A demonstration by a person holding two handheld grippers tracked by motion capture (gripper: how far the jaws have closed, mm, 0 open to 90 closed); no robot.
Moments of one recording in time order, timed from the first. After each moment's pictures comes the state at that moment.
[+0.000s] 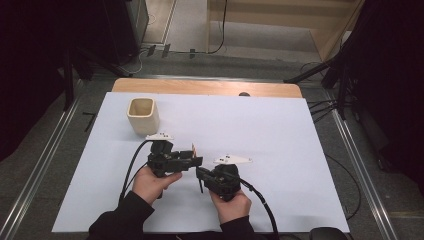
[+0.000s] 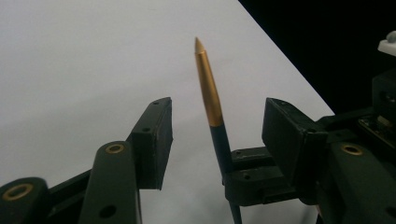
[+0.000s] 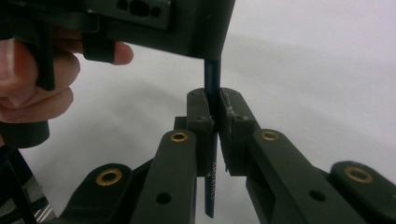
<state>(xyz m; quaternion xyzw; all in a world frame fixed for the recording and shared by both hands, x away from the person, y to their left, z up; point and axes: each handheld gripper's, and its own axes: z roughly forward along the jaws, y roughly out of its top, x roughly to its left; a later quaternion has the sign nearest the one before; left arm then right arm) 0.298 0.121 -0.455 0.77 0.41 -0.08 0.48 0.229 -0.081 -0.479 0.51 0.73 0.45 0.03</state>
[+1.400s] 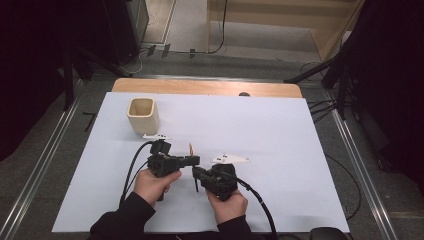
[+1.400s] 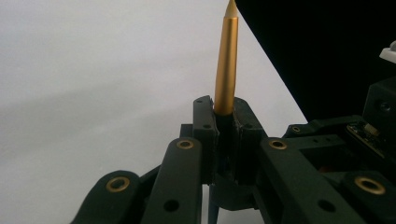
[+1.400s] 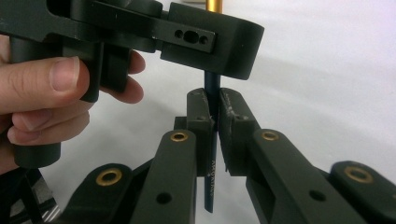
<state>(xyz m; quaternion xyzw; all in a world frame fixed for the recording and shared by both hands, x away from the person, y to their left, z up) 0.302 0.126 -0.467 0.74 0.44 -0.15 0.48 0.230 -0.074 -0.478 0.50 0.73 0.46 0.02</state>
